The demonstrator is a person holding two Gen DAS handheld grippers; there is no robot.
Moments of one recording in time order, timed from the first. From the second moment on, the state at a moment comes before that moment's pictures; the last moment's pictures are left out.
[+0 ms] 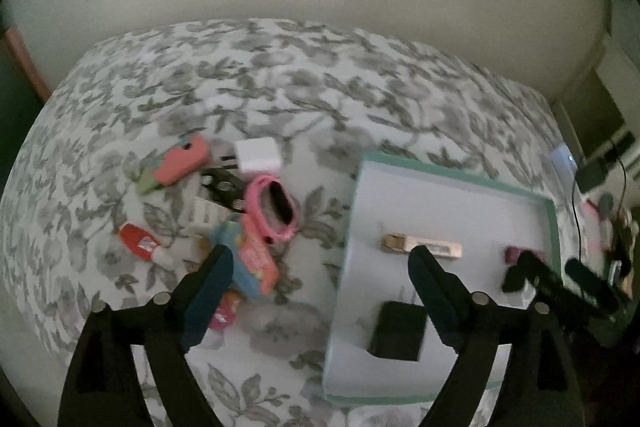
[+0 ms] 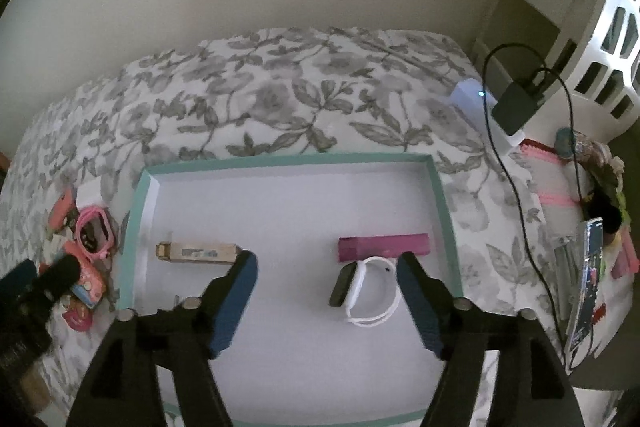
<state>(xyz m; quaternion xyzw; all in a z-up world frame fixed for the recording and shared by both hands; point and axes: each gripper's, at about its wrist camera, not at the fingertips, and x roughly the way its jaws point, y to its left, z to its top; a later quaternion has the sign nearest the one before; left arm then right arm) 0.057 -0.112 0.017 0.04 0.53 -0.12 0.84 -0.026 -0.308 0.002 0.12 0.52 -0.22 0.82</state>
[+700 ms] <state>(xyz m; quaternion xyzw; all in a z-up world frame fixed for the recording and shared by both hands) 0.092 0.058 0.031 -0.06 0.48 0.05 0.88 0.002 -0.218 -0.012 0.11 0.52 -0.10 0.84</state>
